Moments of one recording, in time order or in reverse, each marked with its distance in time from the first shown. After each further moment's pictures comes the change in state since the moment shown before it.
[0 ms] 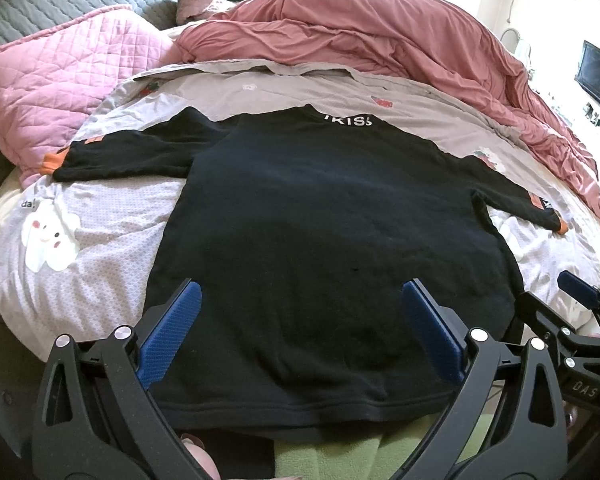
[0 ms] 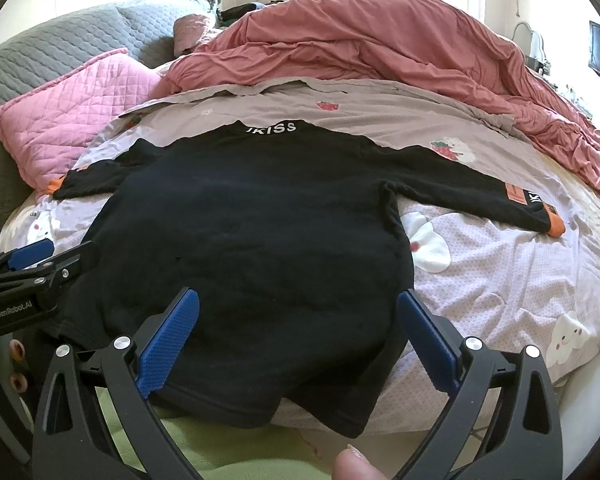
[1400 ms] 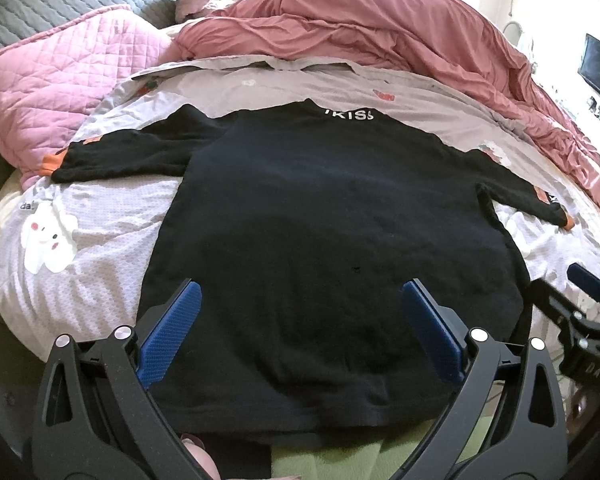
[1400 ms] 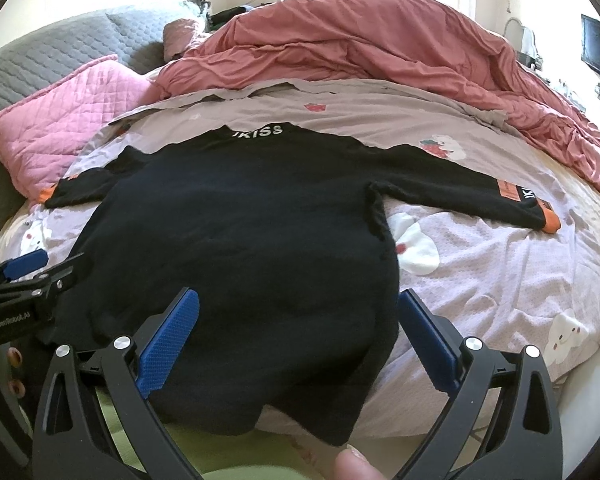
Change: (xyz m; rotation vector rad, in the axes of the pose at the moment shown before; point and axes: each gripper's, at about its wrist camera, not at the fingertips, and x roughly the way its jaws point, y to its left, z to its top) left arm 0.012 0.001 0.001 0.012 0.015 0.017; right arm 0.006 -0.019 0.002 0.034 -0.013 -0.019
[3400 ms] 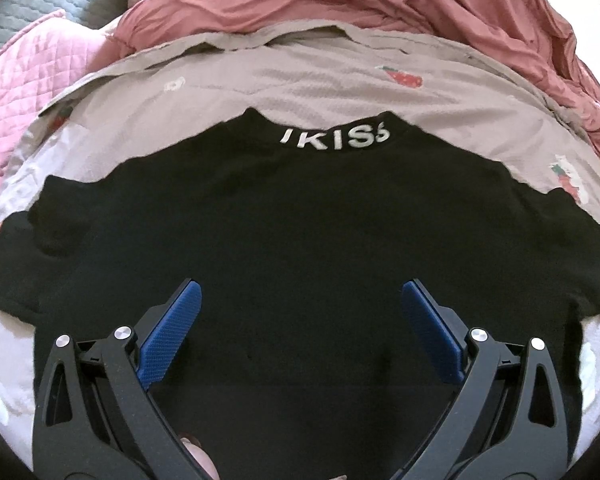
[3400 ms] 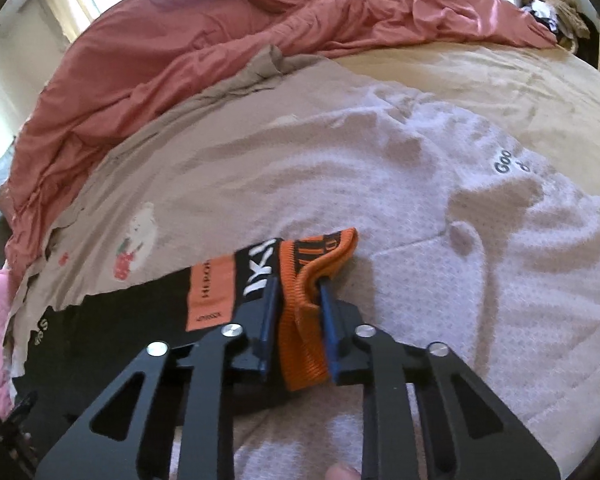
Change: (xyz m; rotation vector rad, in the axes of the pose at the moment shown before) left arm 0.203 -0.065 0.134 0.070 0.126 0.074; right arm 0.126 -0.391 0.066 0.613 -0.005 -0.164
